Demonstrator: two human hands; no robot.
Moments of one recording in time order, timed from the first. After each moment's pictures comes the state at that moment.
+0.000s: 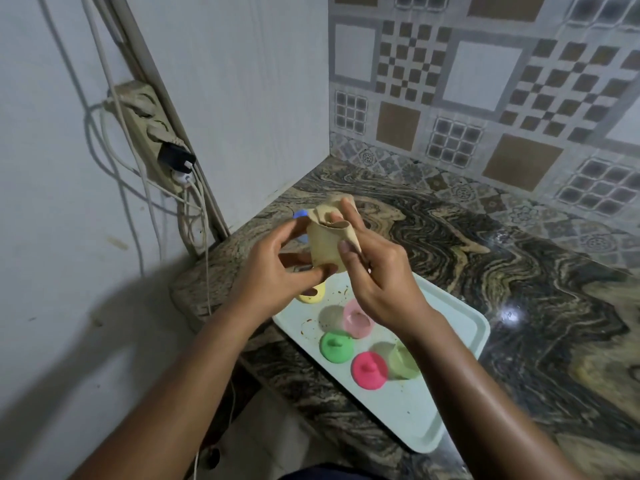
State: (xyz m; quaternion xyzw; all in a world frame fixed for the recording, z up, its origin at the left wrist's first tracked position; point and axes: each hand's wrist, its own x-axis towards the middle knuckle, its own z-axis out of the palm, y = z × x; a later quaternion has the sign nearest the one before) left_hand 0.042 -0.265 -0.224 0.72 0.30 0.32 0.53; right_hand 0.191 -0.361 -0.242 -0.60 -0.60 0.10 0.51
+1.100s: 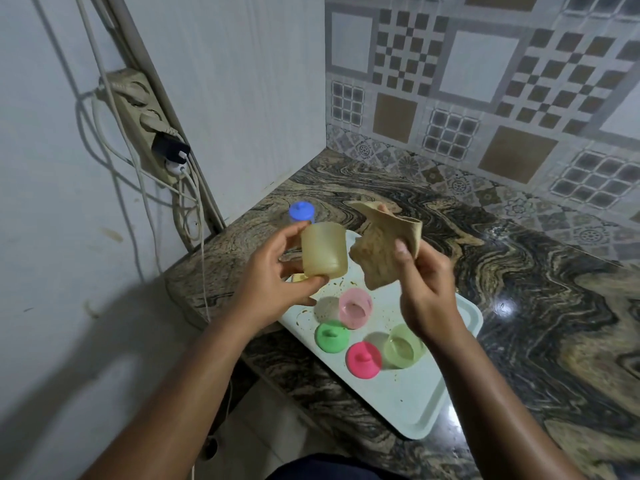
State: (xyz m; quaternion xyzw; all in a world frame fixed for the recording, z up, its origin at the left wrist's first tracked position) left_hand 0.033 -0.273 -0.258 0.68 0.31 0.31 0.60; right_hand 0.197 -0.405 -0.243 -0.56 -0.44 0.17 0.68
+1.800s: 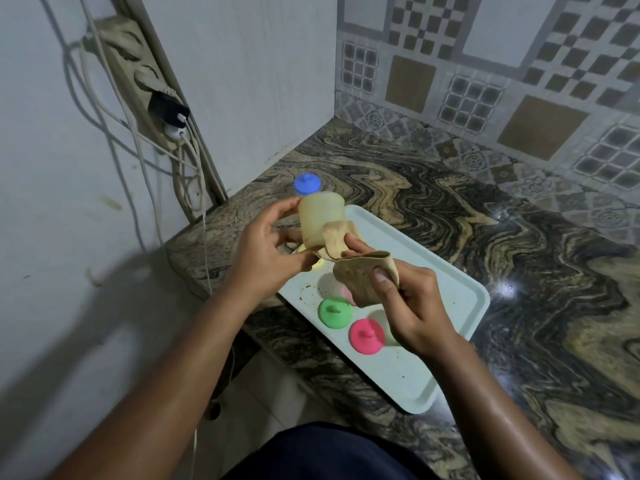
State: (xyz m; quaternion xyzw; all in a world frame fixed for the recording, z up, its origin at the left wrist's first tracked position) left_hand 0.031 -0.265 -0.263 0.69 0.33 0.35 0.54; right_hand 0.189 -0.421 -0.294 -0.58 -0.55 0.18 0.57
